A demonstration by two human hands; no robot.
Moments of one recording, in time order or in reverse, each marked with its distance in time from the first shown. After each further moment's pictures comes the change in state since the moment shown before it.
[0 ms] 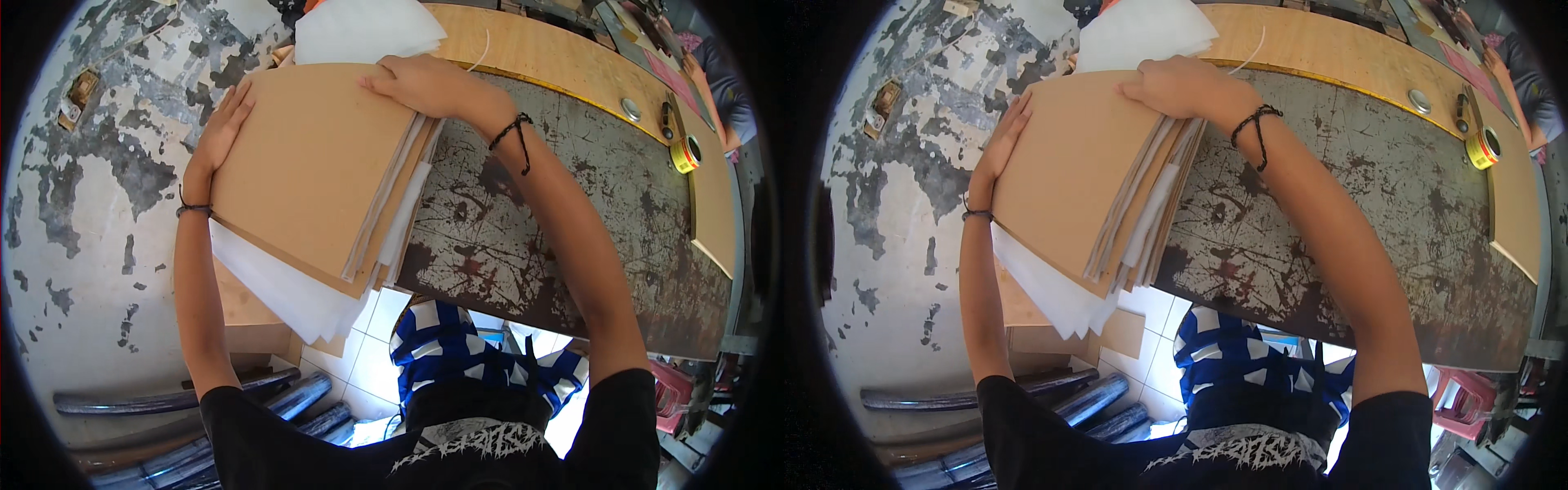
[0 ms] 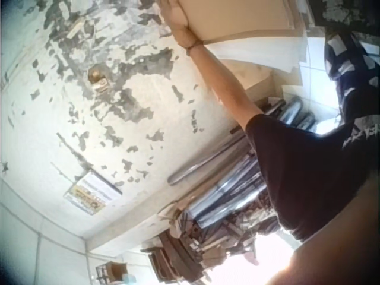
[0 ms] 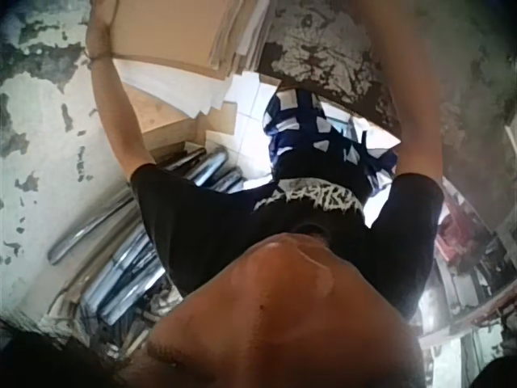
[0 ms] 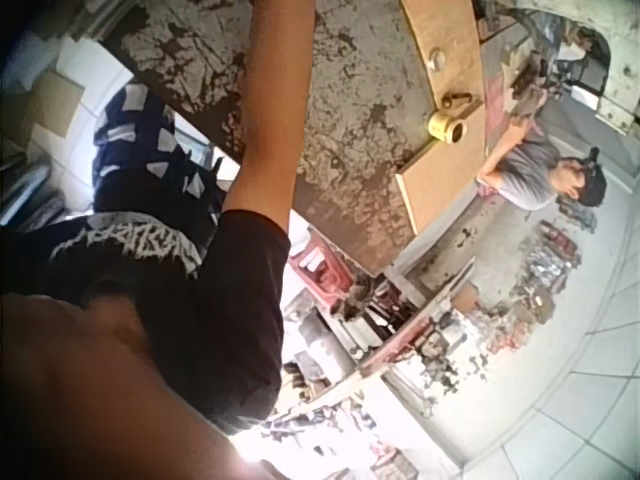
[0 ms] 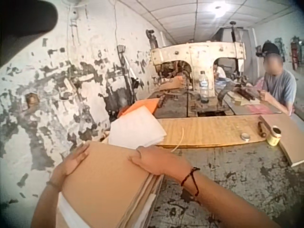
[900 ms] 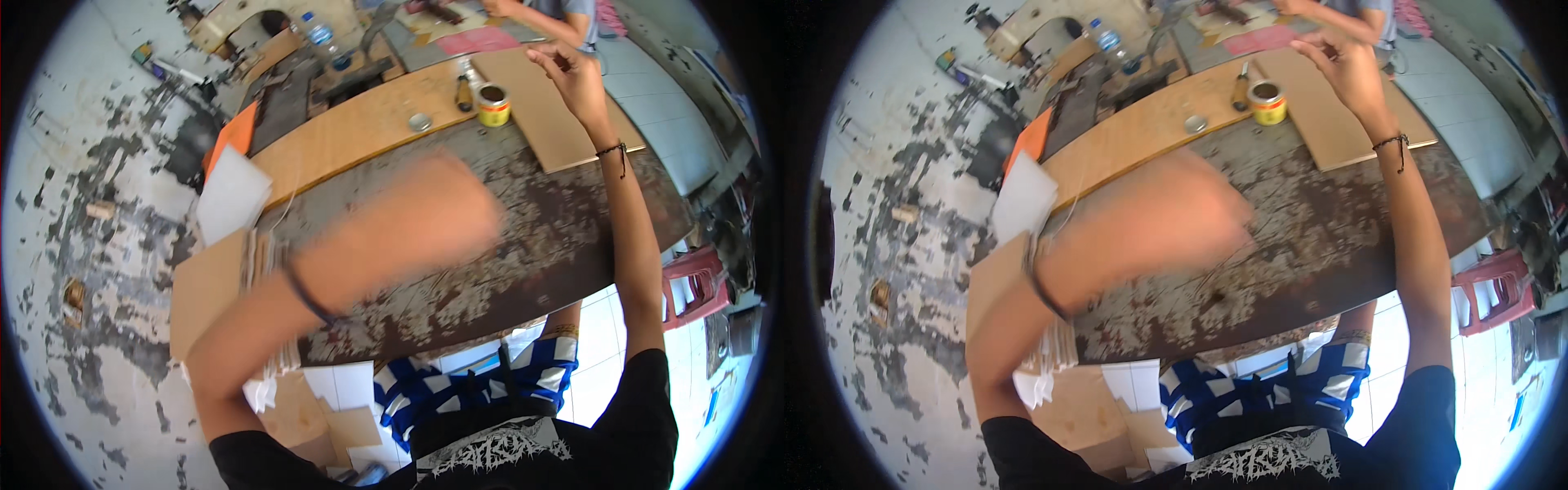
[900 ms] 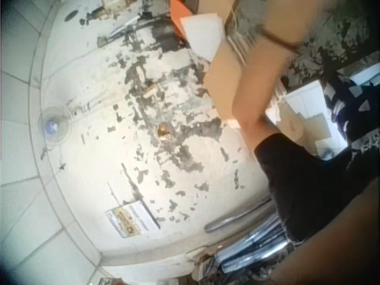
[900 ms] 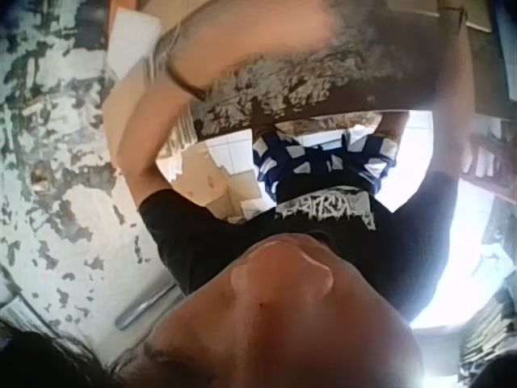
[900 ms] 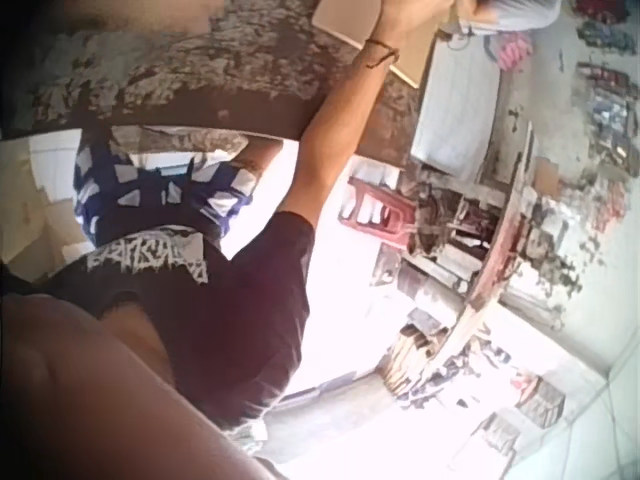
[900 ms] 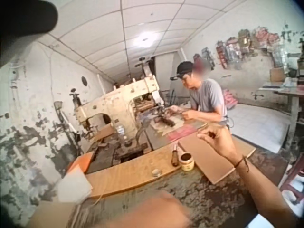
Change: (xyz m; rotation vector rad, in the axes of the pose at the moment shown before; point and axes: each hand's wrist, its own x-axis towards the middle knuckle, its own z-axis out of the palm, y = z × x) left_hand 0.110 0.581 -0.036 0.063 -0.165 1.294; right_hand -0.385 0.231 -0.247 -0.333 1.167 0.240
